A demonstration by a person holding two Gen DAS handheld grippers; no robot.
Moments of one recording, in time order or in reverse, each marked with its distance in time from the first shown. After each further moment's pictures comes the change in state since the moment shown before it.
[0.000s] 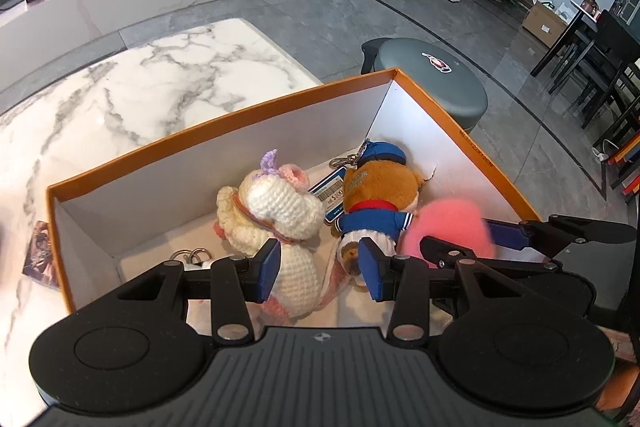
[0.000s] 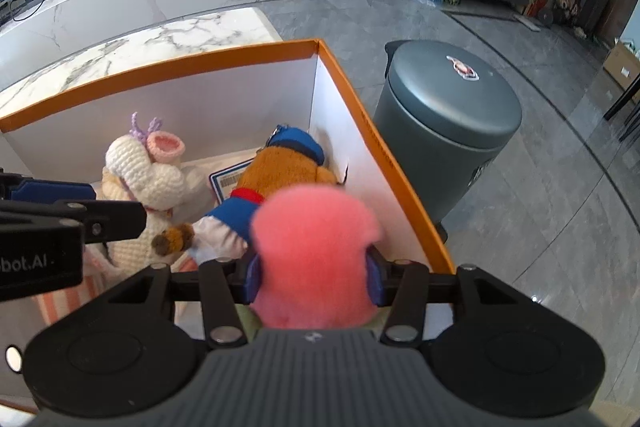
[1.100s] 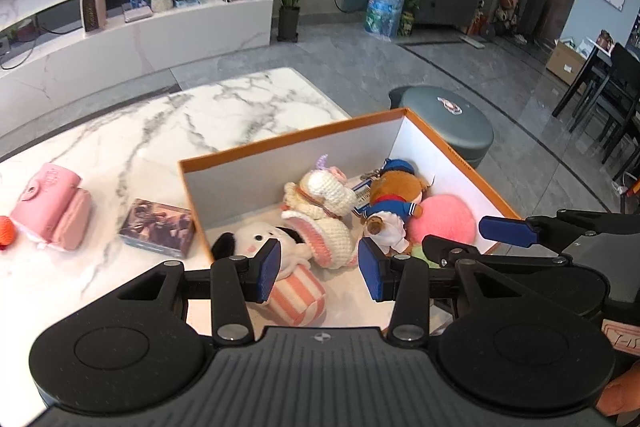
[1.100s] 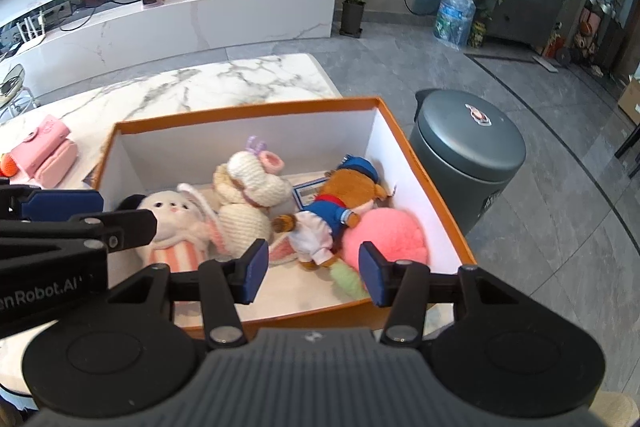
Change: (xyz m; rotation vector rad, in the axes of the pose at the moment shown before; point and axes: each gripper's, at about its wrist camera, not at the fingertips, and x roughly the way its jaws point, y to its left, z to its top) left arm -0.115 0.001 -0.052 -0.039 -0.163 0.107; right arm -0.106 0.047 -0.025 -0.075 -0.122 0.061
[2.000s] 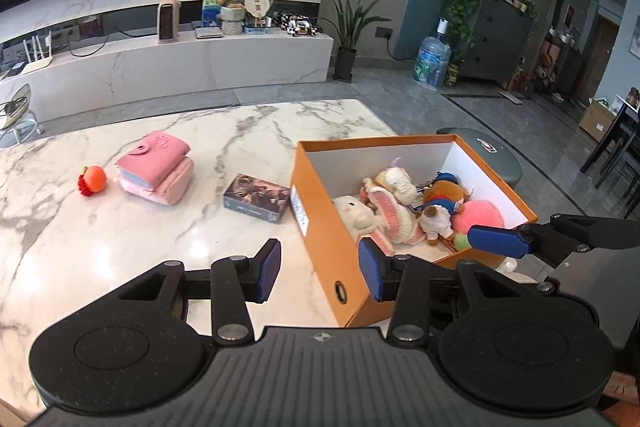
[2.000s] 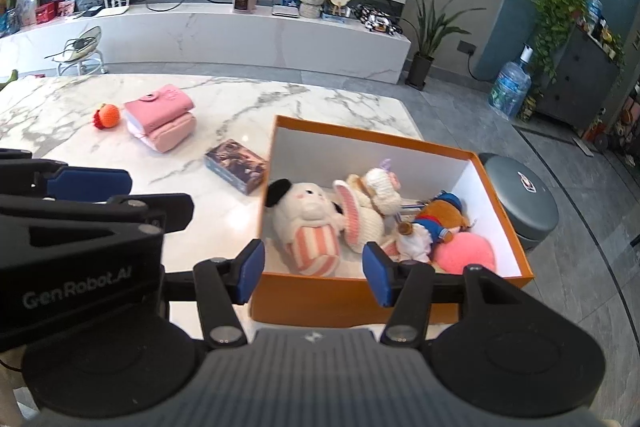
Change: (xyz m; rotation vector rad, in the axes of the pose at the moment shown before) left arm -0.097 0.060 -0.070 -0.128 -0.136 0.103; right arm -0.090 0.115 -0.050 -0.233 -0.111 0.083
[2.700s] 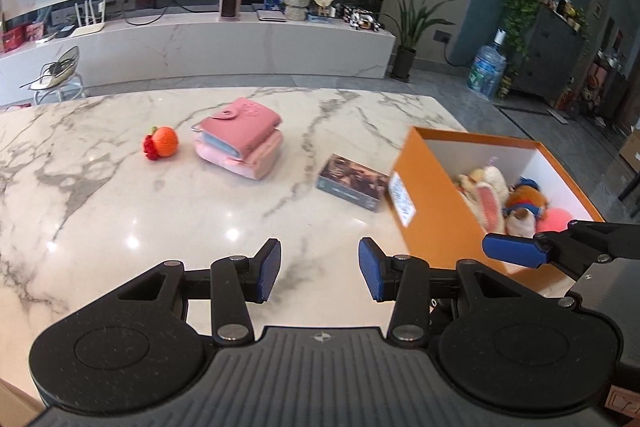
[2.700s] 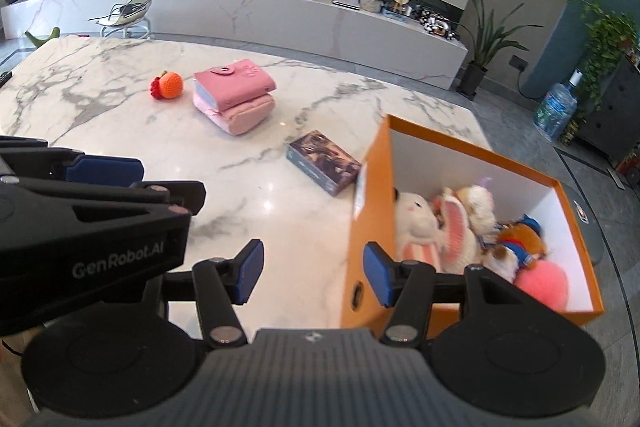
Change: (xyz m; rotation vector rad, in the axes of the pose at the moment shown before) left arm 0.019 0.096 -0.021 -0.116 0.010 0.108; right arm 0.040 0.091 0.010 -0.123 0.032 0.088
